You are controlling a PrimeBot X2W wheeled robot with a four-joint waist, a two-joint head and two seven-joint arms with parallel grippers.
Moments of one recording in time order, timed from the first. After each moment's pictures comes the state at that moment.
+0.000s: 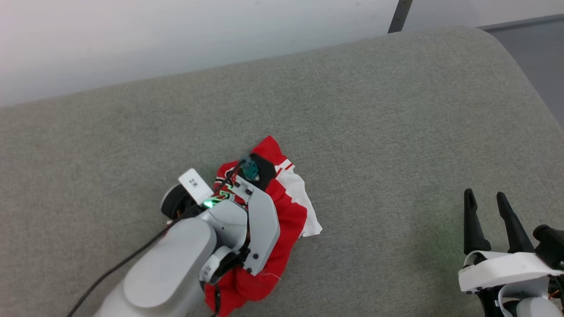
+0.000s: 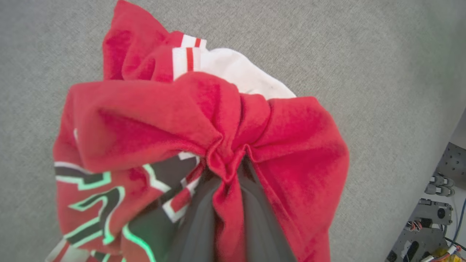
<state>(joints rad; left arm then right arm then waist) -0.63 0.34 -0.72 0.26 -0.57 0.00 0.74 -0.15 -0.05 -0.09 0.23 0.29 0.13 -0.20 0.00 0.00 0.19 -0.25</state>
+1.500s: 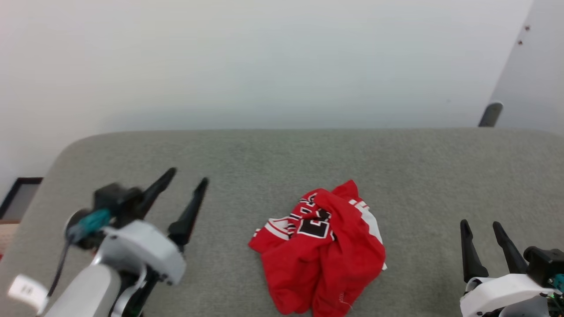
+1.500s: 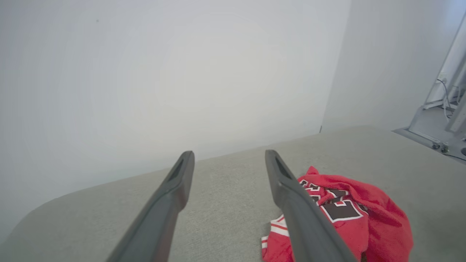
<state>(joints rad) -0.32 0.53 -0.42 0.10 -0.62 -0.03 -0.02 -0.09 -0.08 -0.08 0.28 0.24 0.13 -0.18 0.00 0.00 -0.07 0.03</state>
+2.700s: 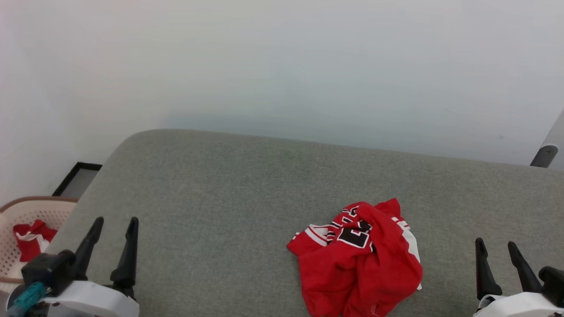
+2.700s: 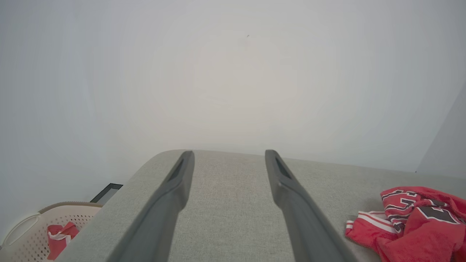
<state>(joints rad) -0.04 0.55 -0.23 0.13 -0.66 0.05 -0.26 -0.03 -0.09 -0.13 0.29 0.25 0.13 -0.19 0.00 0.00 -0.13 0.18</state>
